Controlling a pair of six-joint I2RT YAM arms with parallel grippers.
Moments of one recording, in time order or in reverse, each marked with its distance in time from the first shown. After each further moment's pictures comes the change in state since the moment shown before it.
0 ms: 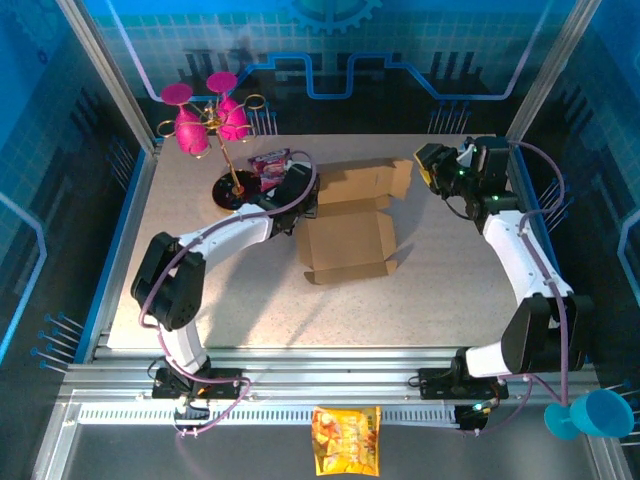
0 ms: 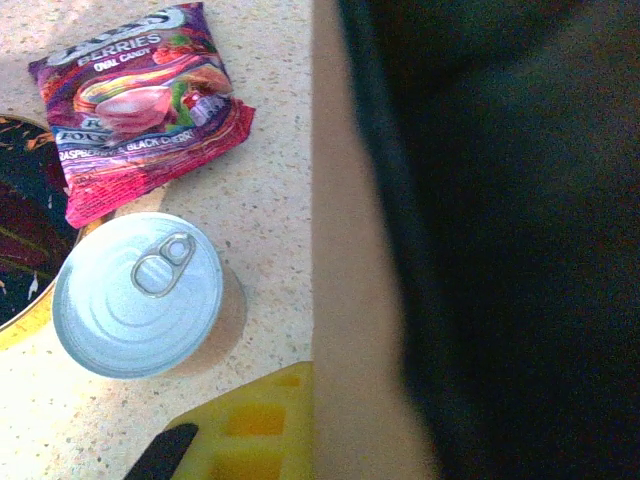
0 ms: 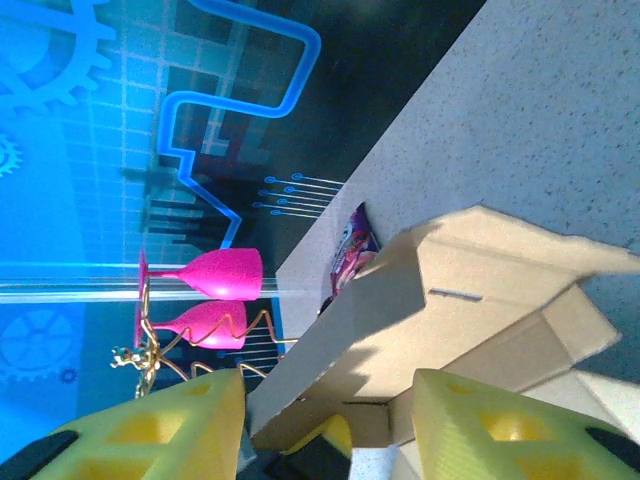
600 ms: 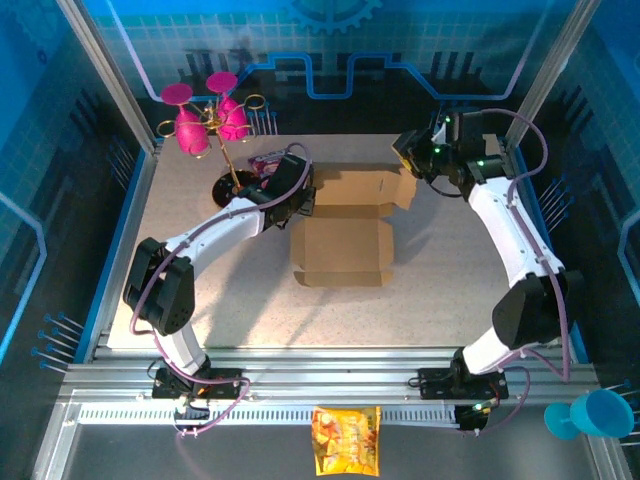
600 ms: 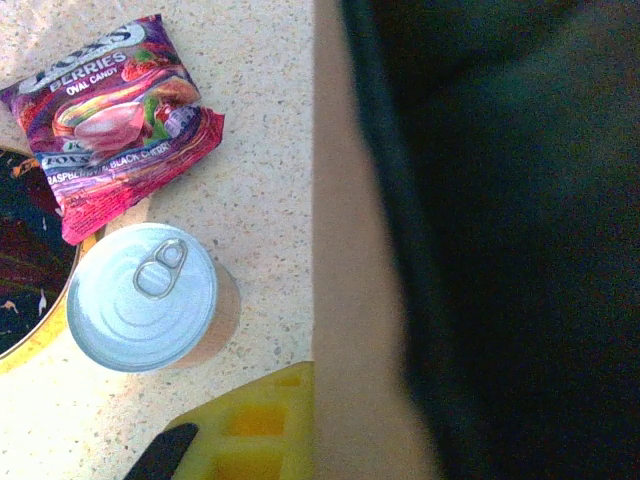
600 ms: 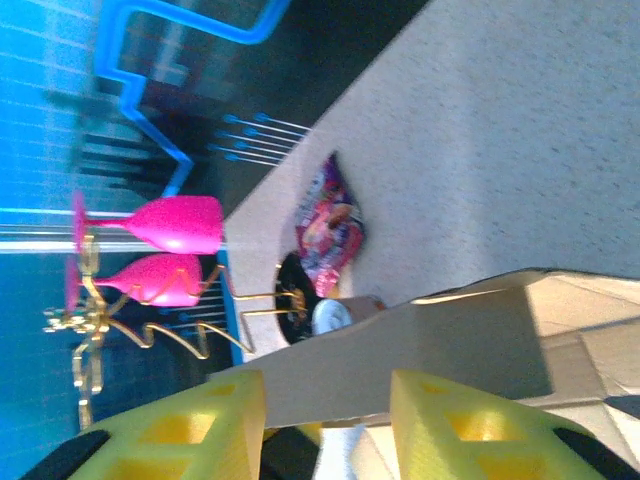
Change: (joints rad) left arm 0.025 -0.033 0.071 -0.111 0.104 0.099; right arm 0.141 0.187 0.368 -0.373 0.093 -0.109
